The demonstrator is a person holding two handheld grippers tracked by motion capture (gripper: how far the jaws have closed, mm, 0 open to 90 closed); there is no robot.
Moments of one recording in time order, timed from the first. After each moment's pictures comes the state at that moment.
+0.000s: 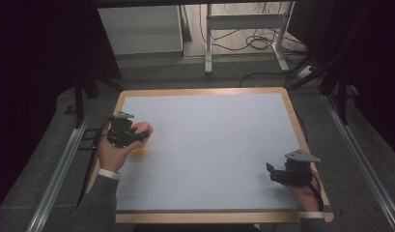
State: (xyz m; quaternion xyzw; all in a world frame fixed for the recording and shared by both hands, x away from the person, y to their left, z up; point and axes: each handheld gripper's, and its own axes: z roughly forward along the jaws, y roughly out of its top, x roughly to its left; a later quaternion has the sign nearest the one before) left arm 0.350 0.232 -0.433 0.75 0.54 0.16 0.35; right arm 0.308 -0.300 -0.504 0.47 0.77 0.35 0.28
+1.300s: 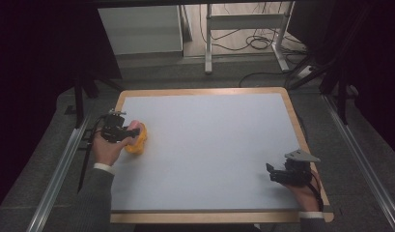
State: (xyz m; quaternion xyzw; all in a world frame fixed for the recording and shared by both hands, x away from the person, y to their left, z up) left arm 0.376 0.265 -0.458 0.73 0.58 0.16 0.32; right arm 0.309 -0.300 -0.505 0.47 0.77 0.34 0.28
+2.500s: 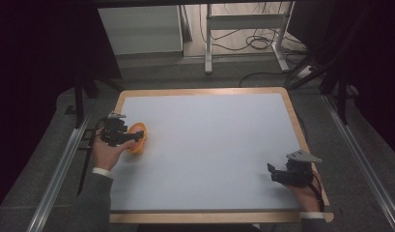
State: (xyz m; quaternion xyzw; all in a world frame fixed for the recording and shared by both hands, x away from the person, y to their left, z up) left arm 0.363 0.262 -0.457 0.74 0.55 0.18 0.35; right arm 0.309 -0.305 -0.507 0.47 0.76 0.34 0.28
